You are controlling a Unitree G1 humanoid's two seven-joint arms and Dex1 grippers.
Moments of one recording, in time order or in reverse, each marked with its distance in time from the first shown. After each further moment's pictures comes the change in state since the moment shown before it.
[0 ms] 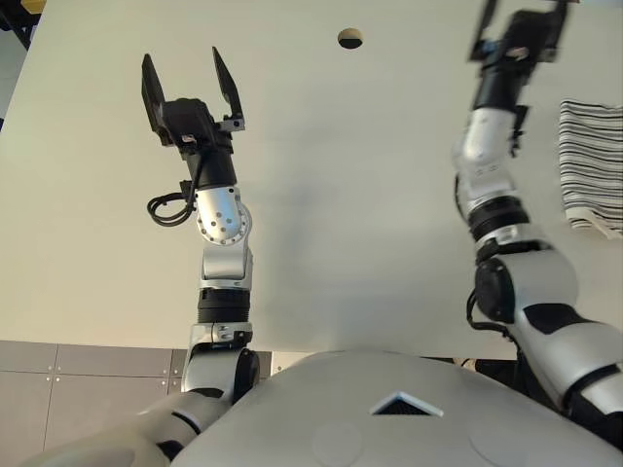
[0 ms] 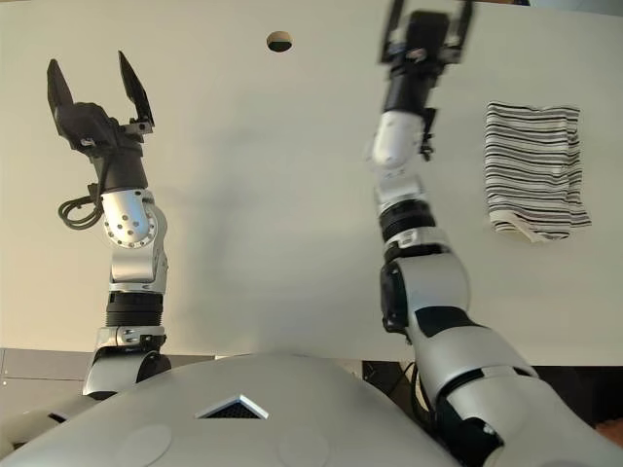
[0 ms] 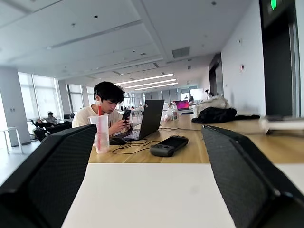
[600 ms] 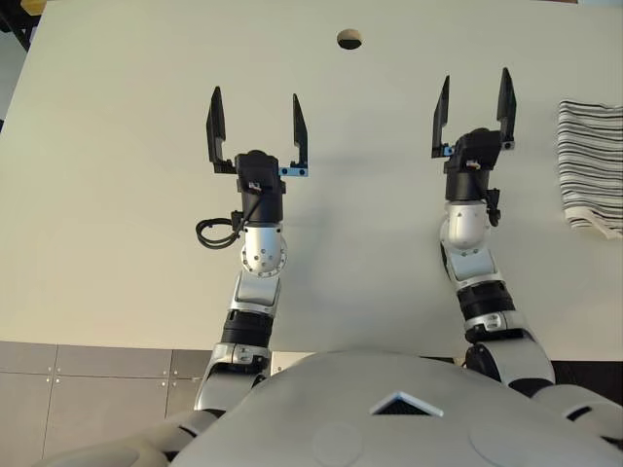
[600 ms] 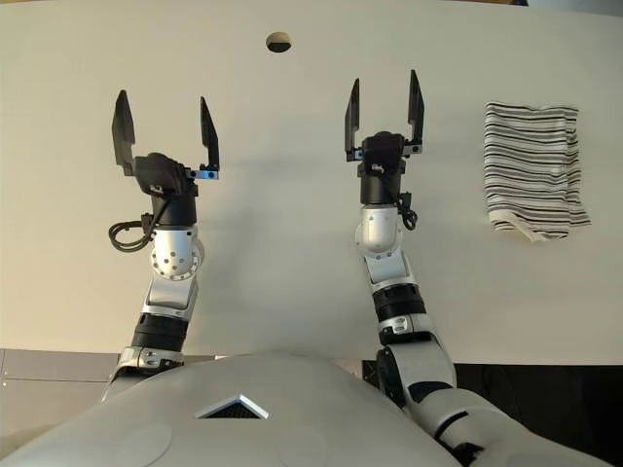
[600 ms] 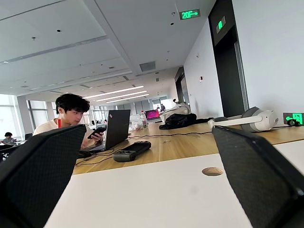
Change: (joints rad) left arm 0.178 -0.054 -0.162 -0.017 0.154 -0.190 0.007; right arm 0.489 -0.034 0.041 -0.538 -0.033 0.027 0.174
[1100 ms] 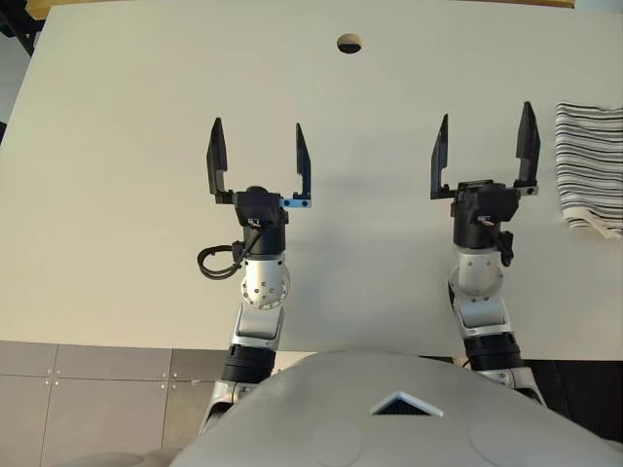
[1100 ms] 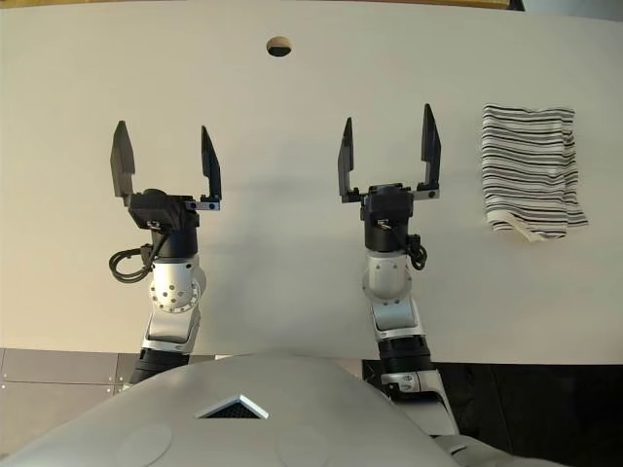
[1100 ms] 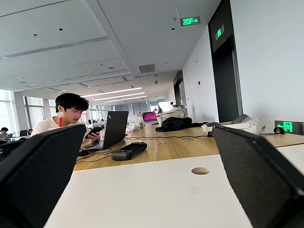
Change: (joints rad) left arm 0.193 -0.015 -0.054 -0.197 -0.013 0.006 -0.035; right arm 0.296 -0.005 0.028 -0.368 -0.005 -0.015 0.083
